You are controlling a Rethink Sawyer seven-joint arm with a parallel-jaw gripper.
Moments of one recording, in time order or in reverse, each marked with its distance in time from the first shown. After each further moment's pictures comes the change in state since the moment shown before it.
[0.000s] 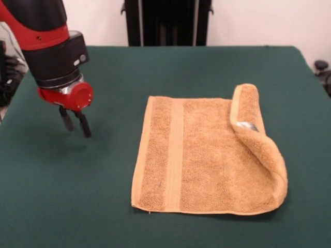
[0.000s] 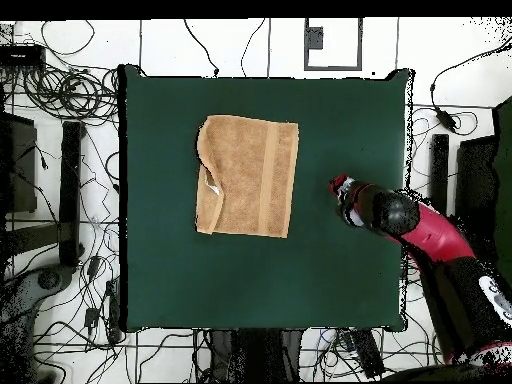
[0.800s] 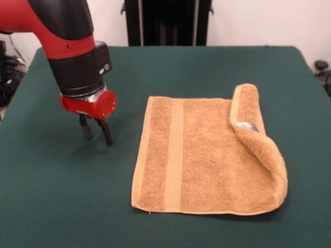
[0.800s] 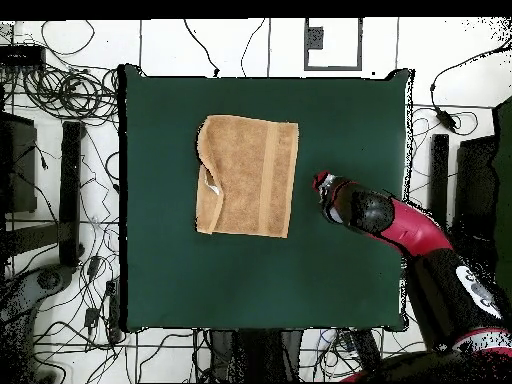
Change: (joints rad) arm 0.049 0.021 0.002 0.024 -0.007 -0.103 0.000
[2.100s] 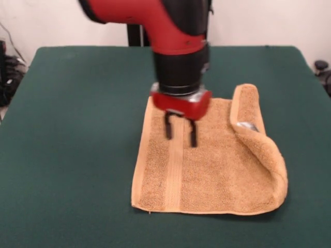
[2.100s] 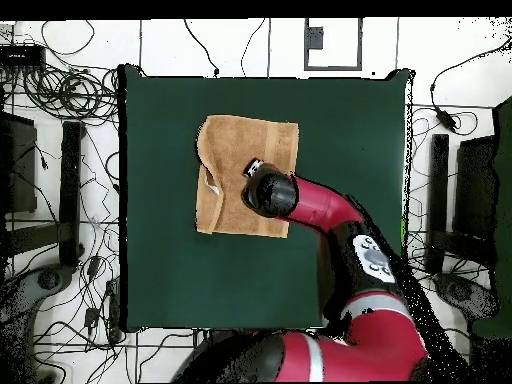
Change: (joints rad) arm 0.466 -0.050 -0.248 0.022 0.302 -0.067 0.111
